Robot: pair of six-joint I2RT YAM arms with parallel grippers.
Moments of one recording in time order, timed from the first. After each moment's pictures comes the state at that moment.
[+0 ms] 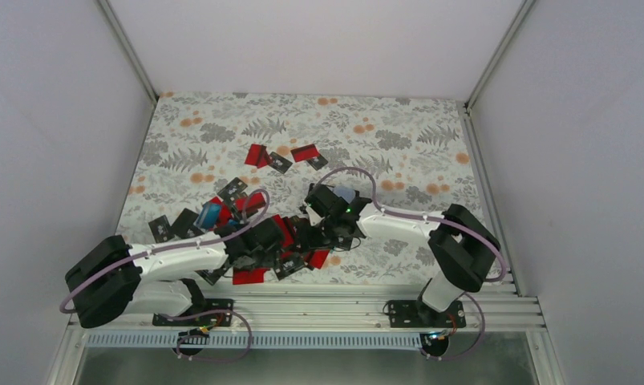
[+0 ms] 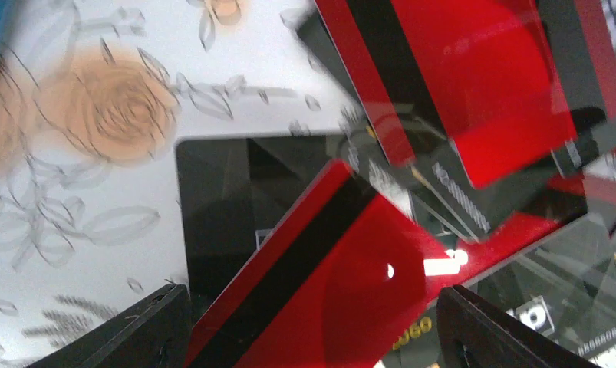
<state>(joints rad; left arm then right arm) -0.95 1.24 0.54 -0.58 -0.15 -0.98 0.93 1.63 0.95 -0.43 -0.41 0.72</state>
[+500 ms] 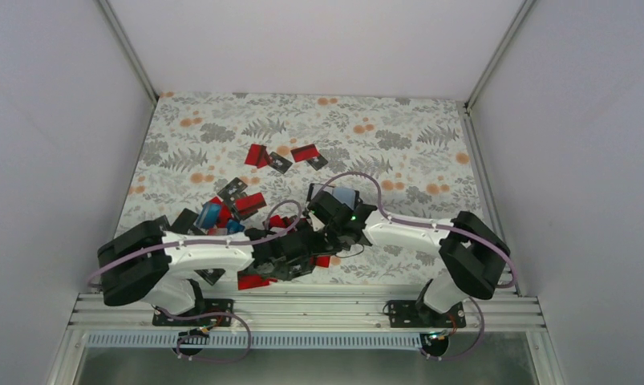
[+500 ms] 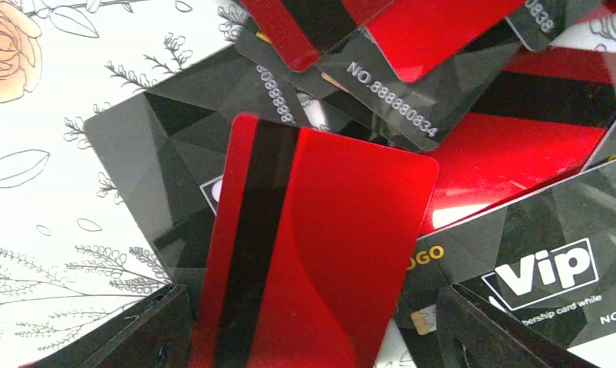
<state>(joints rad) -1.14 1.41 0.66 -0.69 -0.18 -1.03 0.98 1.56 0.89 -0.39 -0.40 0.78</state>
